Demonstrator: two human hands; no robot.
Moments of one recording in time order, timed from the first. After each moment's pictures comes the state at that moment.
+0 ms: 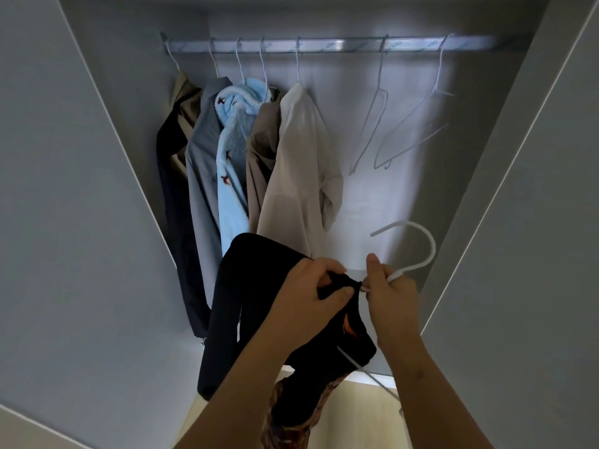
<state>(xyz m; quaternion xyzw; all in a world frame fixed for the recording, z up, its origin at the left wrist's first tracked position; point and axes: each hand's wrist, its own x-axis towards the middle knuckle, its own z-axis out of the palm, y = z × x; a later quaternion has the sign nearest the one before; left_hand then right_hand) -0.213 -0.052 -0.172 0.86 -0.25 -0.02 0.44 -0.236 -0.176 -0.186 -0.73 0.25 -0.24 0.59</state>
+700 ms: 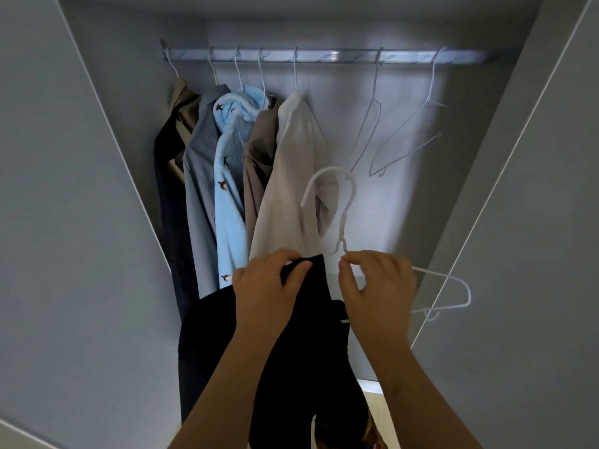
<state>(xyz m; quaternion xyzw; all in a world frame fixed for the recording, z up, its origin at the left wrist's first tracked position) -0.204 -0.035 -0.159 0.89 -0.12 0.18 0.40 -0.245 -0.158 -0.164 -0.85 0.07 -0.45 0.27</state>
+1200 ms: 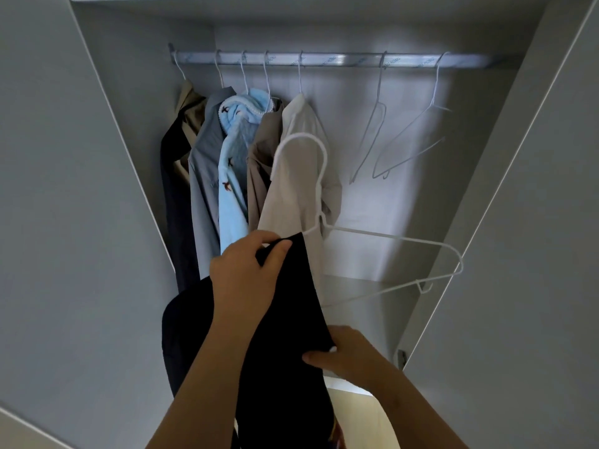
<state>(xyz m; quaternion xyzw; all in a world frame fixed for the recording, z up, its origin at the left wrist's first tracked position) -0.208 -0.019 -0.131 0.87 -0.08 0.22 0.44 -0.252 -0.173 -0.230 -0.88 -0.01 0.14 0.46</state>
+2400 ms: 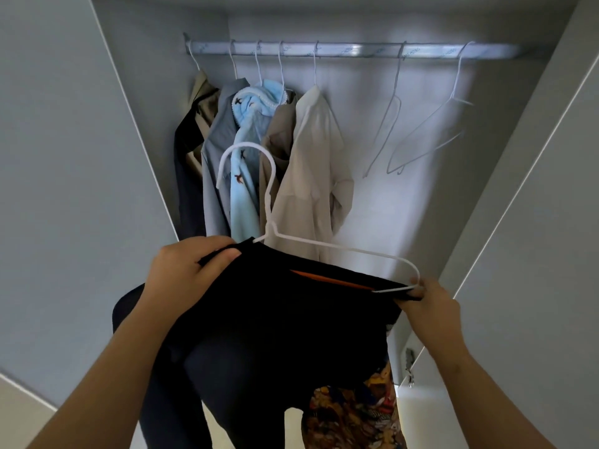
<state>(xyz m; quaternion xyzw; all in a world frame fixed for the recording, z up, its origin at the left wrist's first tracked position) -0.191 0.075 -0.140 0.90 -0.20 0.25 0.30 -0.241 -0.240 -0.213 -0.87 0.22 -0.18 0.40</state>
